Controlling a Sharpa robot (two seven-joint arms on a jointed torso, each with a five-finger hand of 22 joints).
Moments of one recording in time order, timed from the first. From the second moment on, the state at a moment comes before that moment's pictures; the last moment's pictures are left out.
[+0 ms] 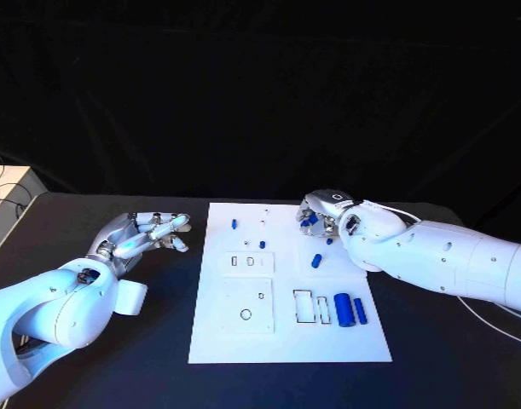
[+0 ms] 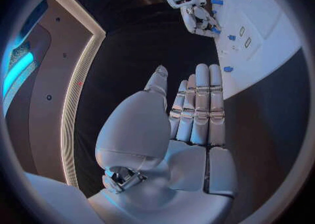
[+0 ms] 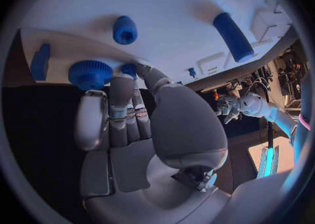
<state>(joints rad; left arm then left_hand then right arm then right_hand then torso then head) 1.04 -0.93 0.16 1.61 -0.25 -0.33 0.28 1.40 0.00 -0.12 0.09 0.21 1.06 0.16 0.06 0.06 1.19 0.10 0.06 0.06 1.15 0.04 0.62 0.35 0.09 1.00 0.05 0.66 0.28 1.24 -0.69 -0.10 1.15 -1.59 -0.42 -0.11 1.35 -0.09 0.32 -0.12 0.35 1.14 0.13 0.06 0.08 1.21 0.09 0.06 0.06 1.42 -0.03 1.07 0.34 0.09 1.47 -0.05 1.22 1.31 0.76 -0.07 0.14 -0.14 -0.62</state>
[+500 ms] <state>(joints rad) 1.04 -0.93 0.16 1.61 -0.25 -0.33 0.28 1.40 0.00 -0.12 0.09 0.21 1.06 0.16 0.06 0.06 1.19 0.10 0.06 0.06 1.15 0.04 0.62 0.35 0.09 1.00 0.05 0.66 0.27 1.24 -0.69 -0.08 1.19 -1.59 -0.49 -0.10 1.35 -0.06 0.33 -0.18 0.34 1.16 0.13 0.06 0.07 1.21 0.10 0.06 0.06 1.42 -0.04 1.07 0.35 0.08 1.46 -0.06 1.23 1.31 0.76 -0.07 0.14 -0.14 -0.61</state>
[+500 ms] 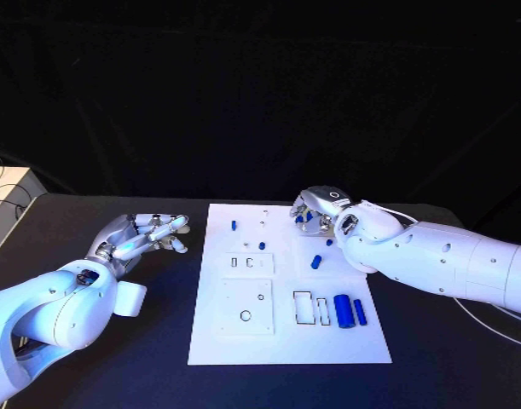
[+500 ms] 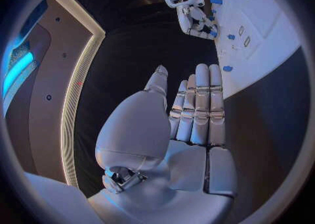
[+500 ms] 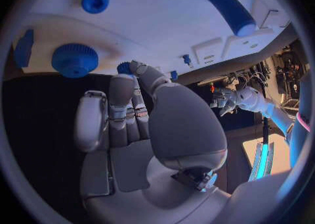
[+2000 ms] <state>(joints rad) 1.04 -0.92 0.16 1.62 -0.25 -0.32 0.28 1.40 0.00 -0.12 0.09 0.21 1.06 0.16 0.06 0.06 1.19 0.10 0.06 0.06 1.15 0.04 0.62 0.35 0.09 1.00 0.05 0.66 0.27 1.25 -0.48 -0.08 1.02 -1.63 -0.58 -0.11 1.35 -0.06 0.32 -0.18 0.34 1.16 0.13 0.06 0.07 1.21 0.10 0.06 0.06 1.42 -0.04 1.06 0.35 0.08 1.46 -0.06 1.23 1.31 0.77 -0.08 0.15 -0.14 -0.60</state>
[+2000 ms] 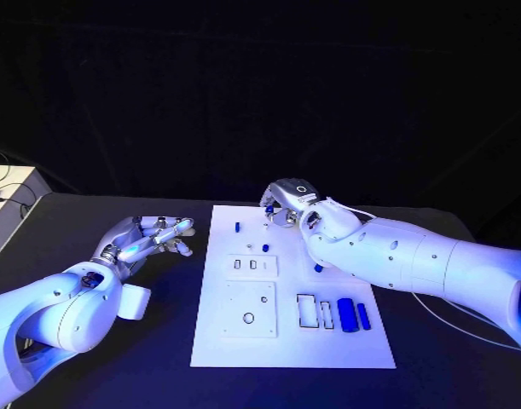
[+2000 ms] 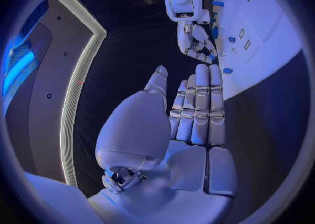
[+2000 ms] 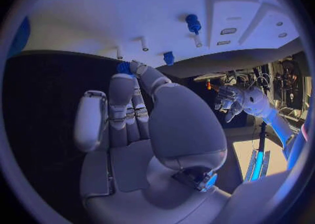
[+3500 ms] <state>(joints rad) 1.04 -0.92 0.16 1.62 -0.26 -0.32 0.28 1.40 0.00 -0.12 0.09 0.21 1.06 0.16 0.06 0.06 1.19 0.10 0.06 0.06 1.15 0.04 0.62 0.35 0.09 1.00 0.05 0.66 0.27 1.24 -0.45 -0.08 0.97 -1.64 -0.55 -0.11 1.34 -0.07 0.32 -0.19 0.33 1.16 0.13 0.06 0.07 1.22 0.10 0.06 0.06 1.42 -0.04 1.06 0.36 0.09 1.46 -0.06 1.23 1.31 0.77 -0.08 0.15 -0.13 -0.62</state>
